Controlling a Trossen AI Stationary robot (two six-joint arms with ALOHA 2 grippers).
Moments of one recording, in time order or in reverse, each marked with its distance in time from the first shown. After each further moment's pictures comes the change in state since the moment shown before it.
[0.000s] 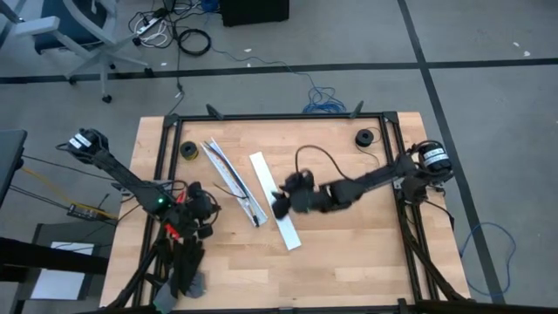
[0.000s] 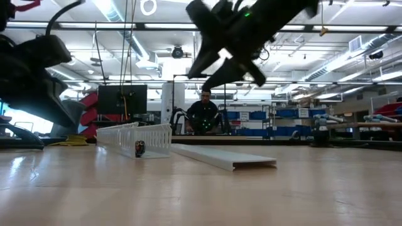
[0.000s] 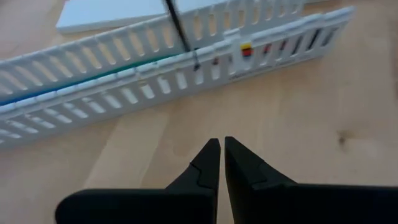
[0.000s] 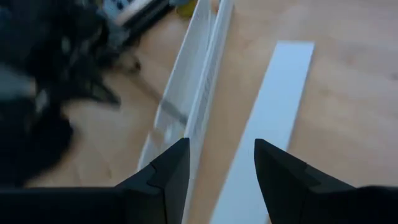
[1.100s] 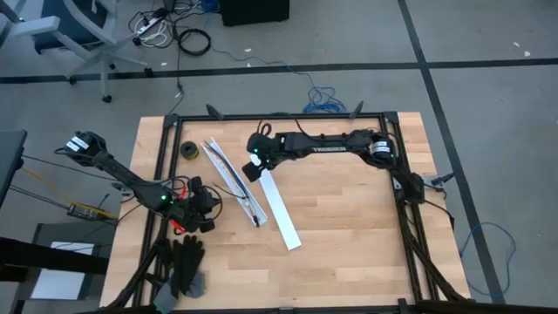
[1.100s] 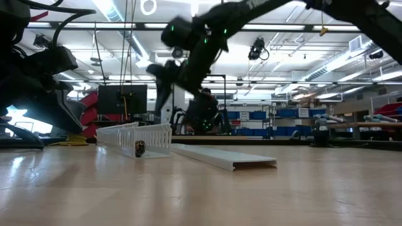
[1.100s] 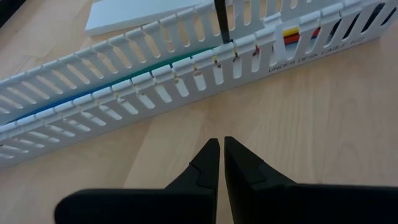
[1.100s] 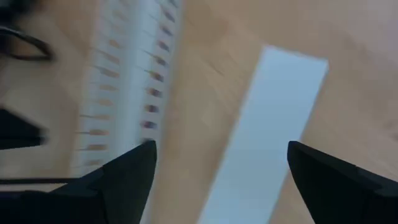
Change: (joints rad) left arm 0.093 0.000 -0.033 0.013 -0.008 0.127; right arm -0.404 0.468 0.758 -0.621 -0.565 -0.174
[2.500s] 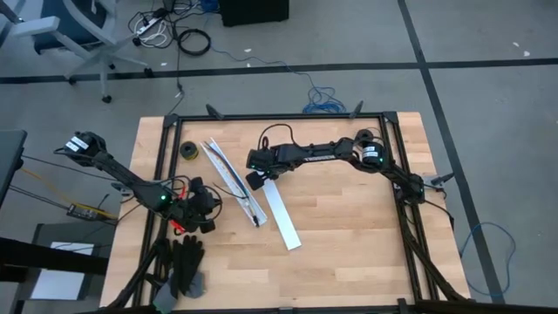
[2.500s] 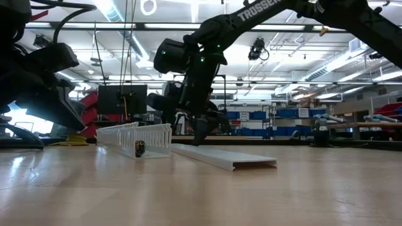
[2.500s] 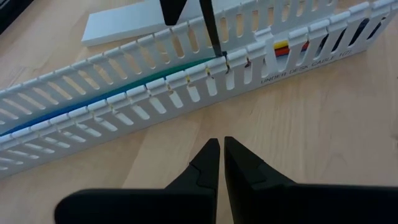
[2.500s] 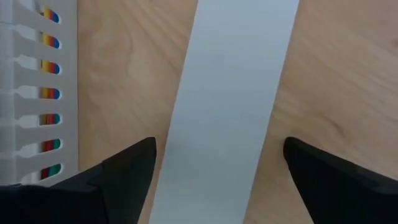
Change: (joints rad) left arm 0.000 0.000 0.000 0.041 -0.004 0.029; right arm 0.033 0.157 0.004 -0.147 0.092 0.156
